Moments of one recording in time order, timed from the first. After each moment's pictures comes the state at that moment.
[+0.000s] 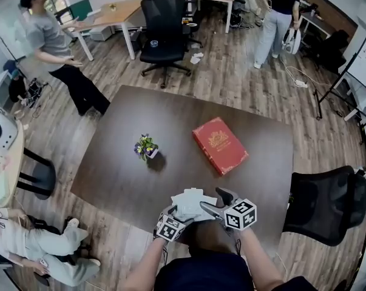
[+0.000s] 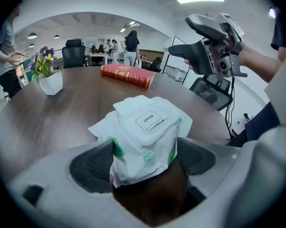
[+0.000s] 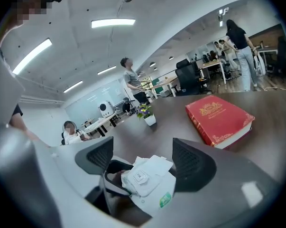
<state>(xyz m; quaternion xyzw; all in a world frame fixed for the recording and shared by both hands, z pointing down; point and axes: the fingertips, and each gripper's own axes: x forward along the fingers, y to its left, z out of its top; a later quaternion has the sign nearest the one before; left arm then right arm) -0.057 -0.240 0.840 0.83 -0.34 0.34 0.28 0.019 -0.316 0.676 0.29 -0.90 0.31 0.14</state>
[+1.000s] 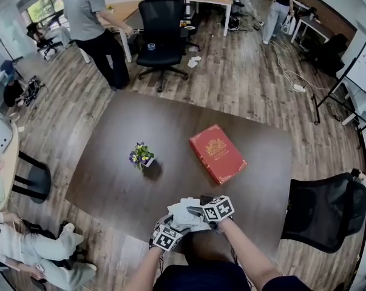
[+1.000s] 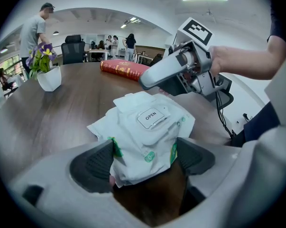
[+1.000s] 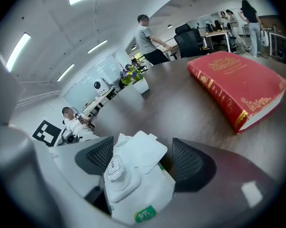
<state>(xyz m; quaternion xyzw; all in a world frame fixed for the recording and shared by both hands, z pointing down) -0.060 -0.241 0.850 0.82 -0.33 0.36 0.30 -0.023 -0.339 0.805 0.22 -0.85 0.39 0.28</state>
